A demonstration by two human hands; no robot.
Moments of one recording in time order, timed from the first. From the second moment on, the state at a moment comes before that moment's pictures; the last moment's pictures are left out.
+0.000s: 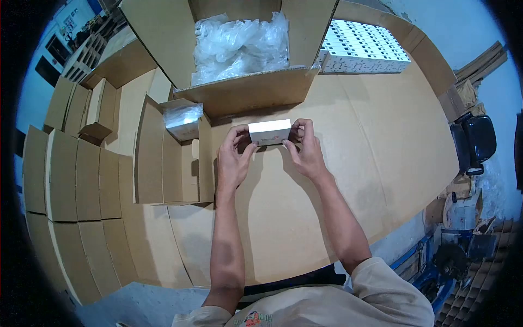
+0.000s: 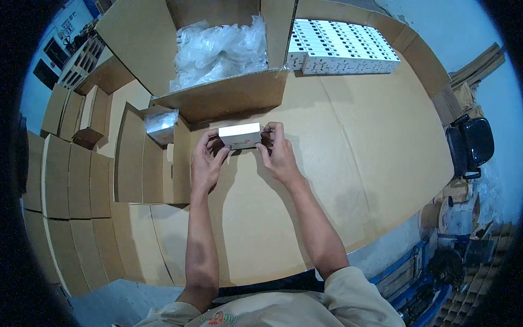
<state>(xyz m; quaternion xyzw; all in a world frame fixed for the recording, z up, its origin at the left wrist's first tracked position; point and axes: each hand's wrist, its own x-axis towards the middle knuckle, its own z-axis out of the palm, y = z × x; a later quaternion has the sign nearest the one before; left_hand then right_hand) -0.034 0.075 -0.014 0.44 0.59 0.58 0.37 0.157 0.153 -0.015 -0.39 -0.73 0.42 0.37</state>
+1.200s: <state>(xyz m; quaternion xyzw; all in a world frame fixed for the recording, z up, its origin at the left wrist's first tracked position) -0.020 0.084 0.080 0.47 0.60 0.63 0.12 0.166 0.160 -0.017 -0.34 -0.69 0.51 0.39</state>
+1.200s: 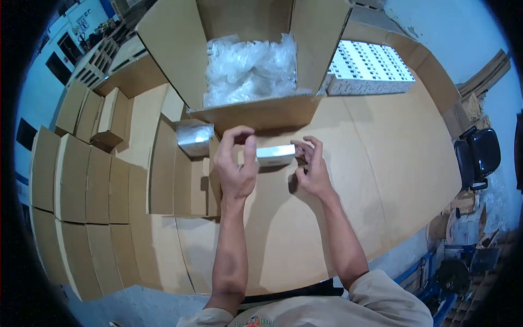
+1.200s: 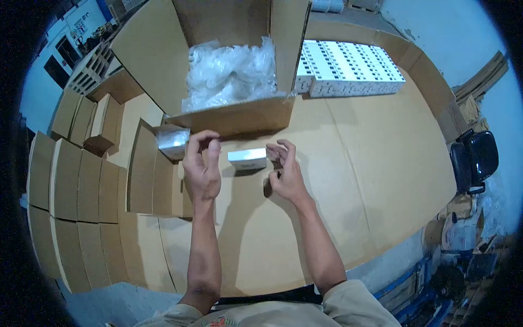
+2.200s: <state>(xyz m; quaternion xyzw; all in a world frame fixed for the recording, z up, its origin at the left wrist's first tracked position) -0.113 0.412 0.063 0.76 0.60 0.22 0.13 0.166 0.158 -0.007 -0.37 -0.70 0.50 0.36</state>
